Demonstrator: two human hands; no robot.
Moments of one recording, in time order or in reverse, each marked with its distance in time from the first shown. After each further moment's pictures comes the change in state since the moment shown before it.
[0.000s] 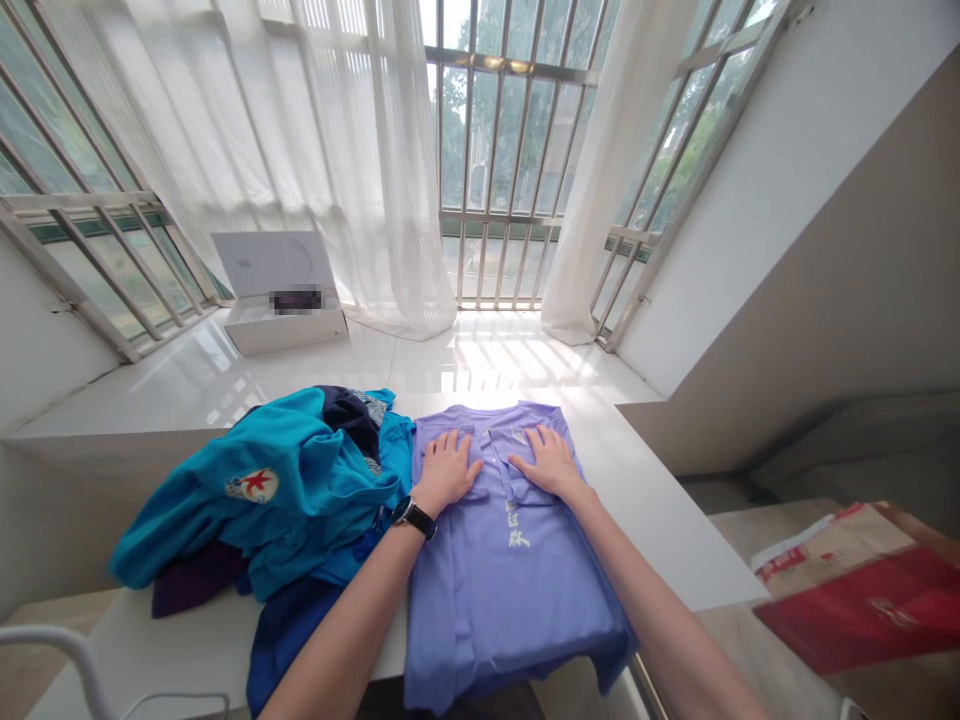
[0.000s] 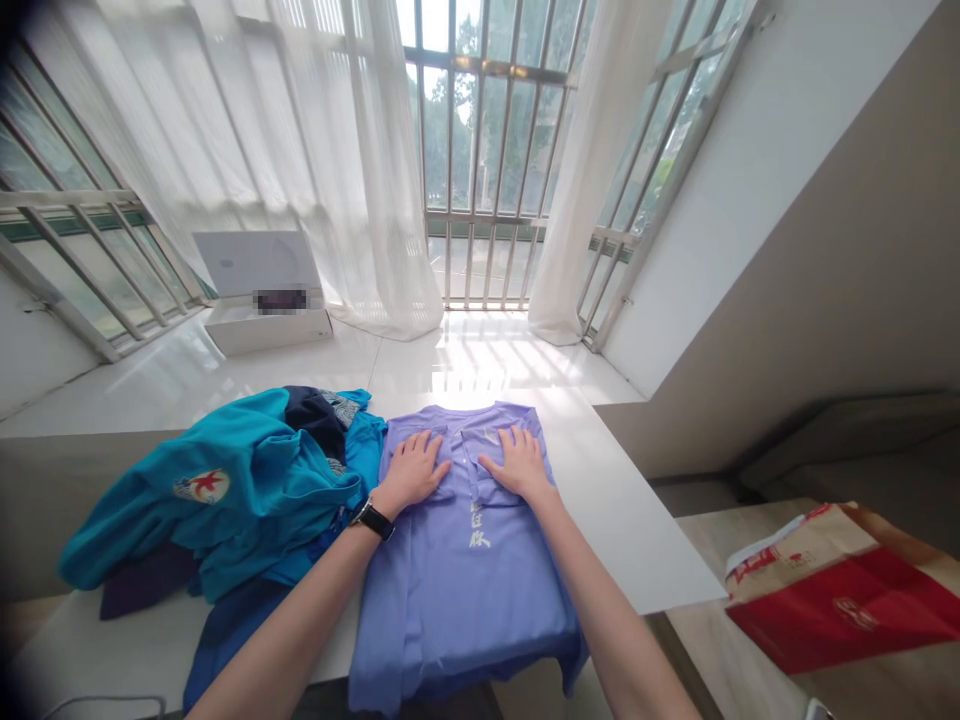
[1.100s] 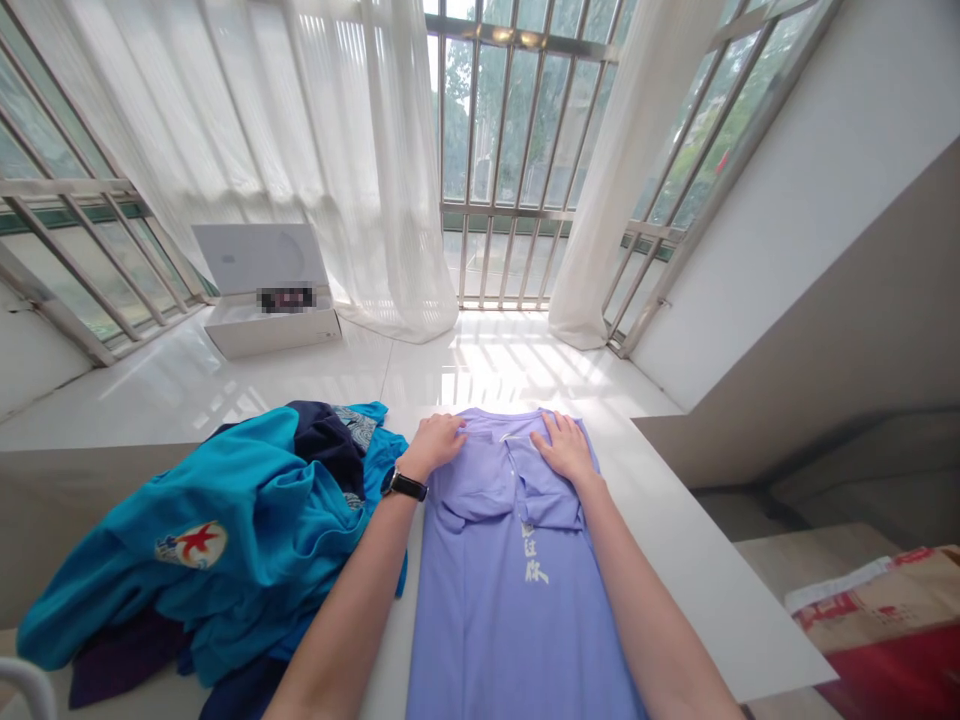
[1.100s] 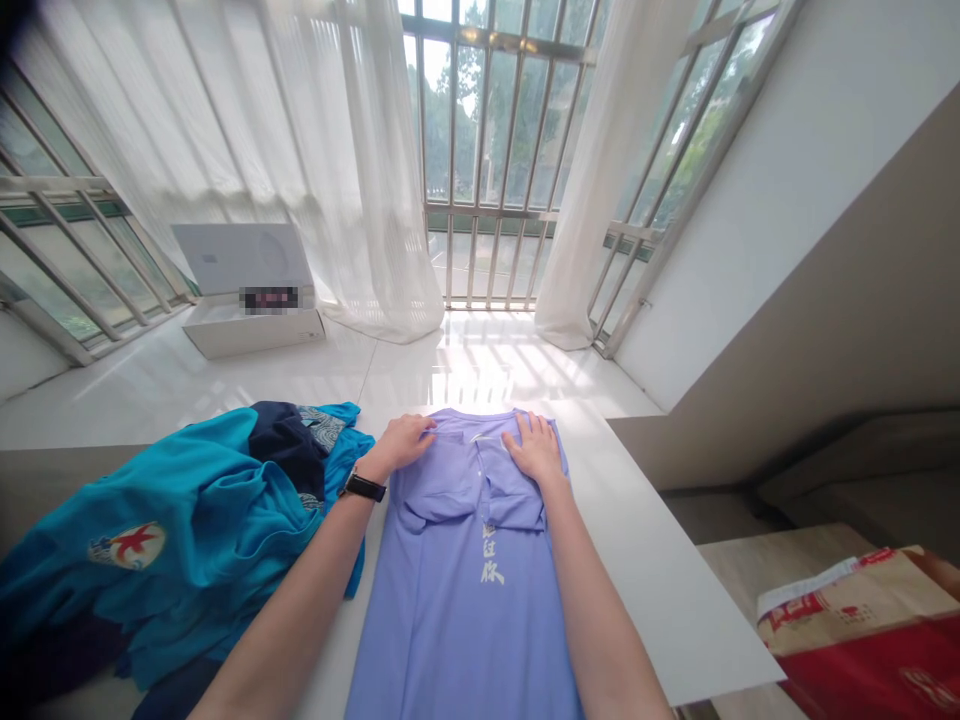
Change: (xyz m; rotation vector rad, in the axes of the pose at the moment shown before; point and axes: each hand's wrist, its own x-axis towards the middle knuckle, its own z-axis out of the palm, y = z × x) left_hand 0.097 -0.042 -0.026 -0.038 -0.163 0.029; right_hand 0.085 0.043 0.013 -0.042 -0.061 0.117
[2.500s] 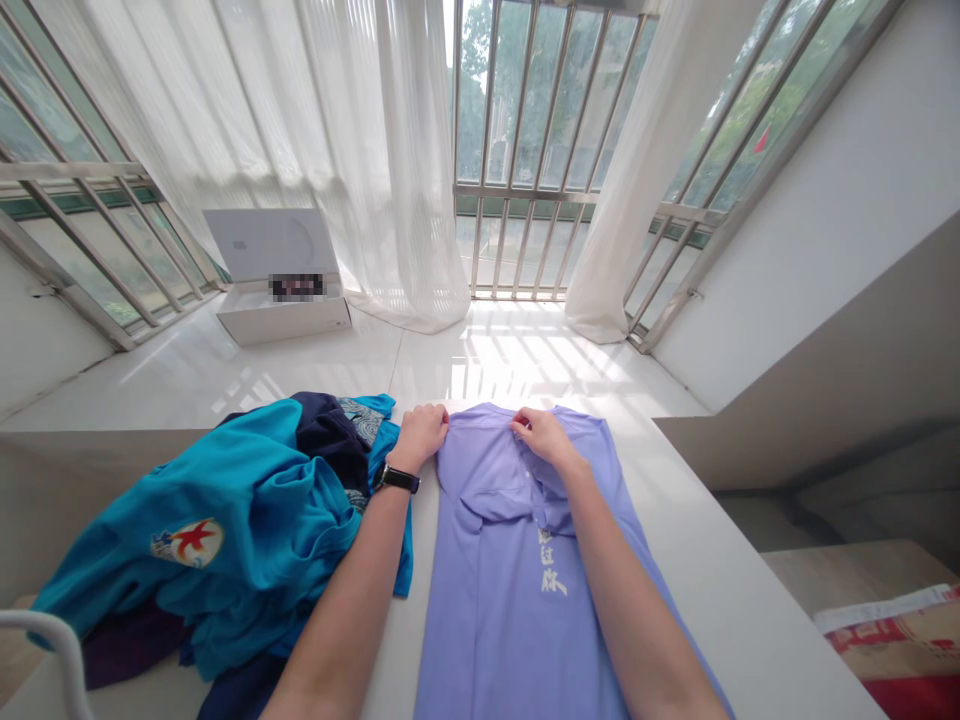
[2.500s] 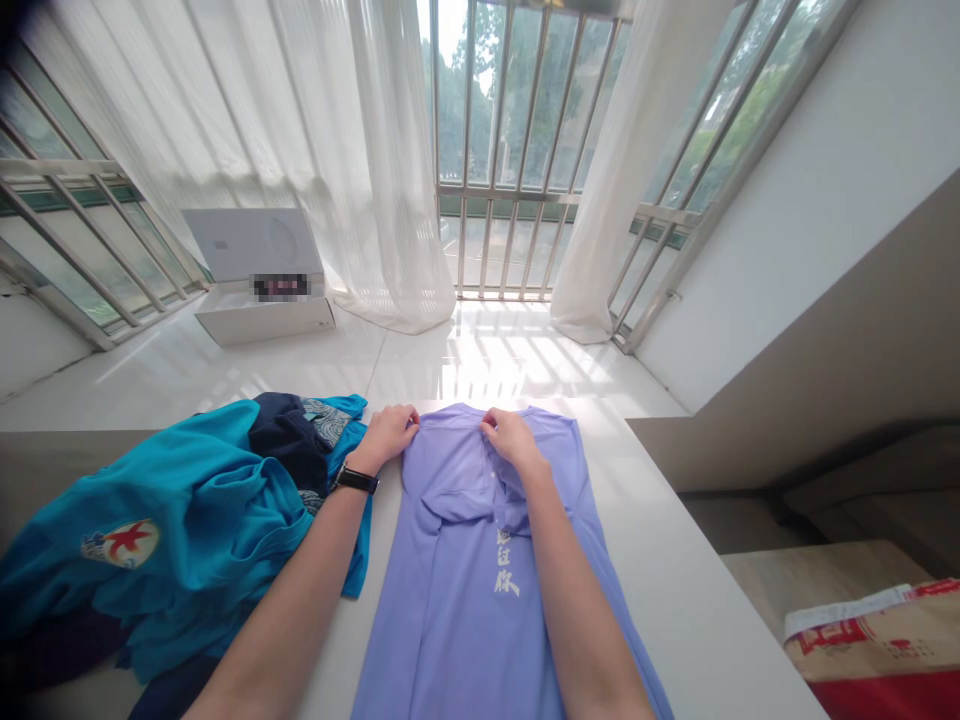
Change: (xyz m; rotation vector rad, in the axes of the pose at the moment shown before) left_hand -0.006 -0.030 -0.002 0.052 0.028 -0.193; right_hand 0.016 -0.066 -0.028 0.407 -0.095 -0.259
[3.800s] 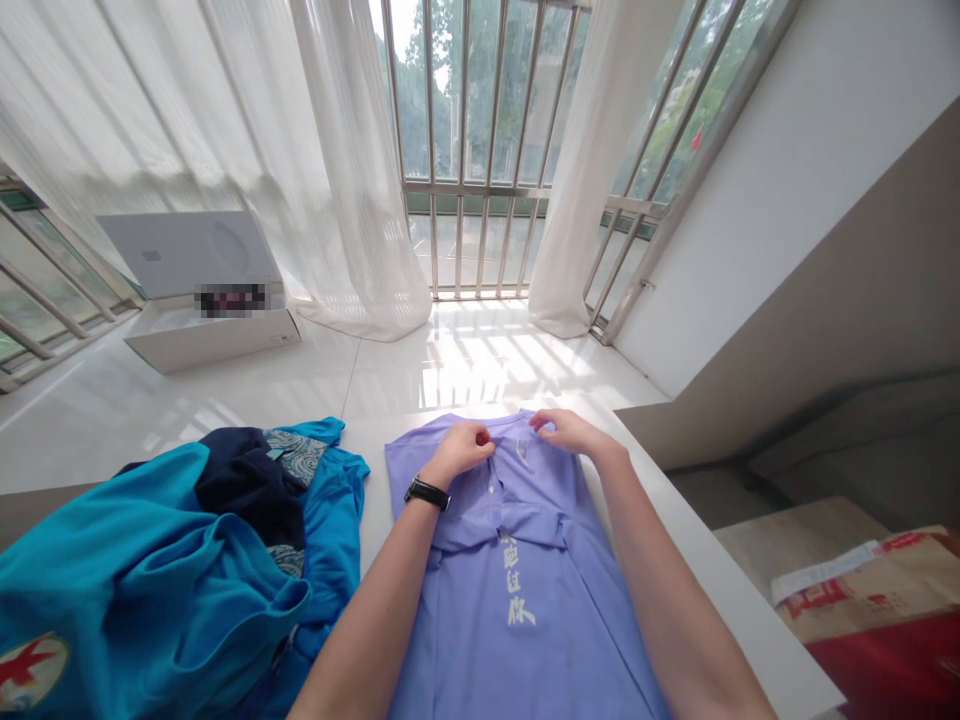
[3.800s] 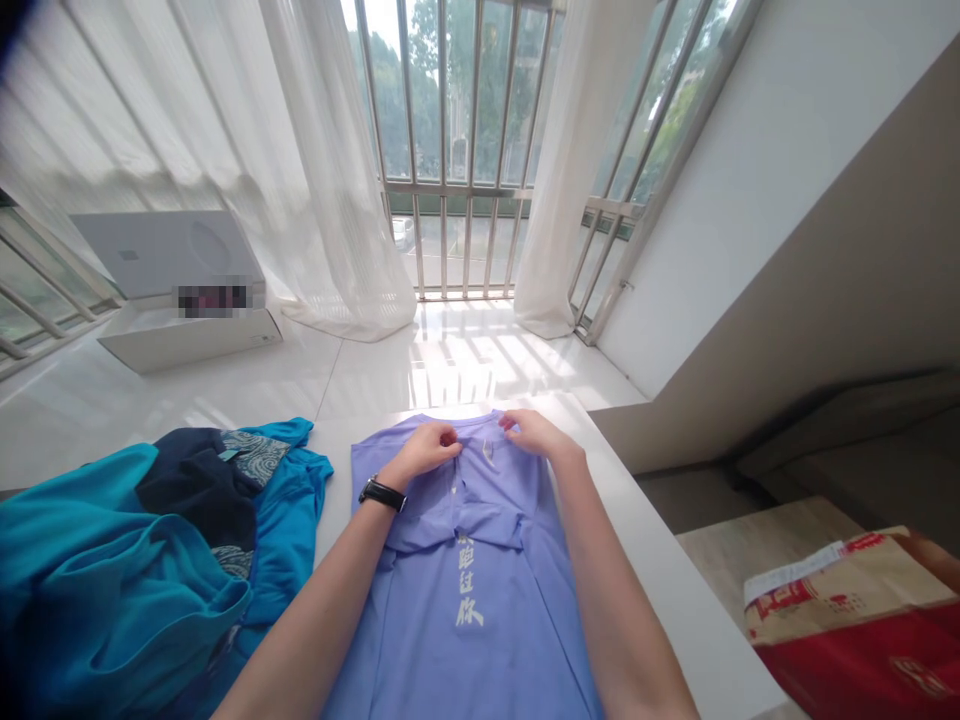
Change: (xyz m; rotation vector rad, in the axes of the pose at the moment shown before) left_hand 0.049 0.113 0.044 -0.538 -0.129 0.263; right_hand -0.009 0.089 -0.075 0.027 -0.117 0.043
